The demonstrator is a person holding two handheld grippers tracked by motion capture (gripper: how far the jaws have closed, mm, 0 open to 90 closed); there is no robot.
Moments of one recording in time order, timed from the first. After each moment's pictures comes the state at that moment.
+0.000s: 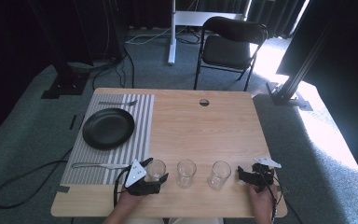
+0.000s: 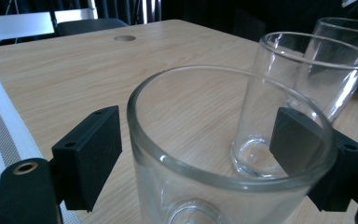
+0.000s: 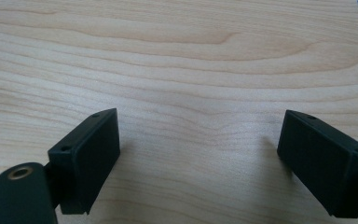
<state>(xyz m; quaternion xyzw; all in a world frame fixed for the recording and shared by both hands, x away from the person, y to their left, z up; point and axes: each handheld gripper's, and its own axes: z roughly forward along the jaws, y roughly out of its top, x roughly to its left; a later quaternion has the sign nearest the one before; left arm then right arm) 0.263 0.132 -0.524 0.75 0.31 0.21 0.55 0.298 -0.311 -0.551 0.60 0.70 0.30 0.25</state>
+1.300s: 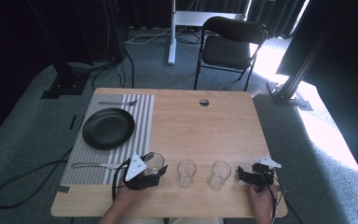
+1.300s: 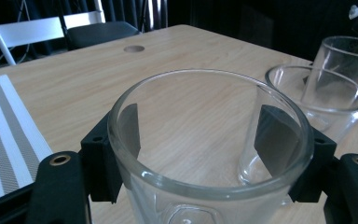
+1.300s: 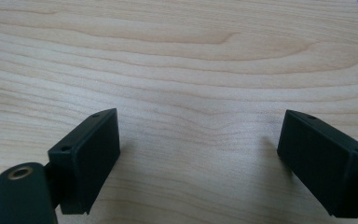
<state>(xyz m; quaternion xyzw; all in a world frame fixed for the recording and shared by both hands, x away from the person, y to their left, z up) 0.271 0.132 -0.492 0.76 0.31 0.23 0.53 0.298 -0.311 -0.550 0.60 0.70 0.30 0.25</state>
